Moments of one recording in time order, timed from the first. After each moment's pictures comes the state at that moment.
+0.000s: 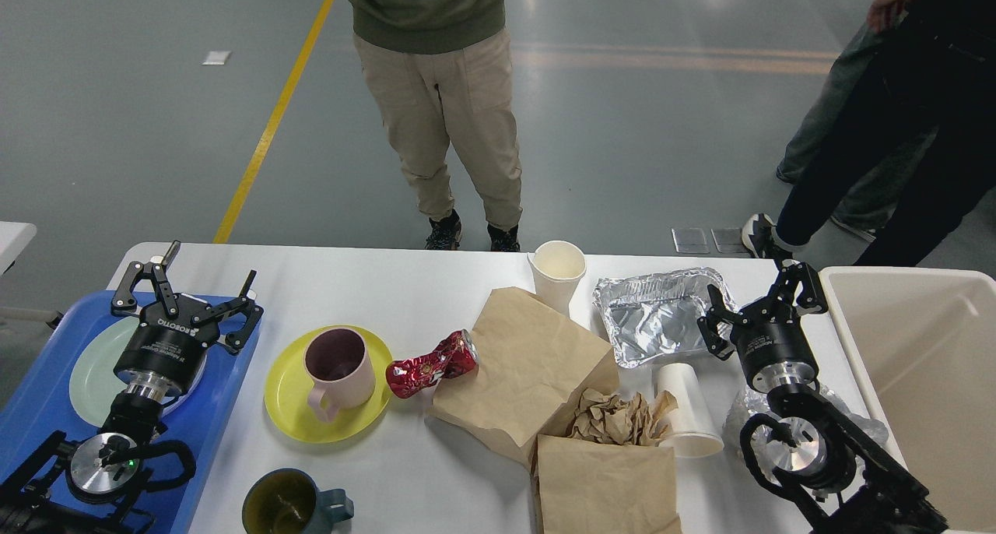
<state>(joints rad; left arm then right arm) -0.24 0.28 -1.28 -0.83 -0.06 -0.60 -0.09 0.23 -0.17 1.13 0.98 -0.30 0.05 0.40</state>
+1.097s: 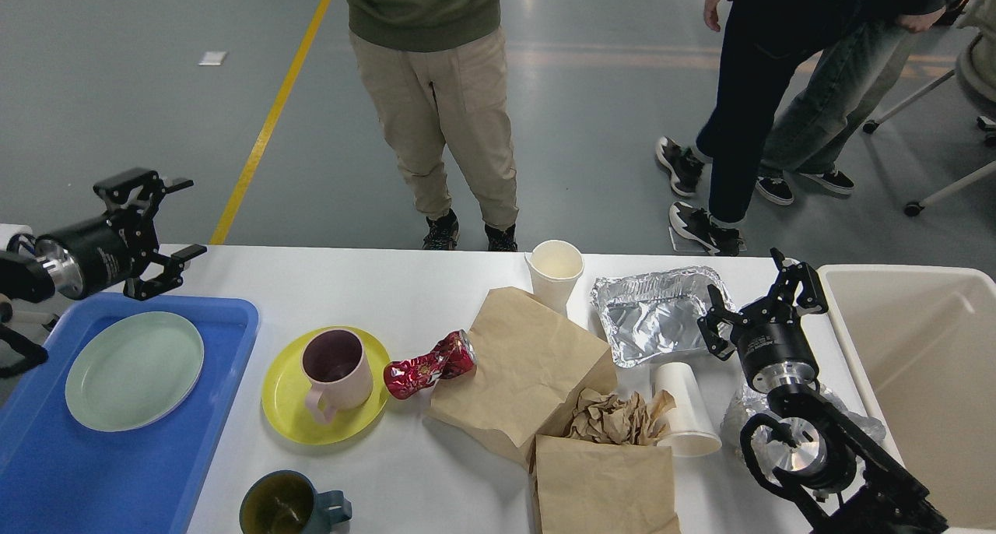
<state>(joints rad) -1.00 0.74 -0.01 -0.60 -0.06 -0.60 -0.10 0.23 -0.17 1.13 0.98 -0.30 0.05 0.40</state>
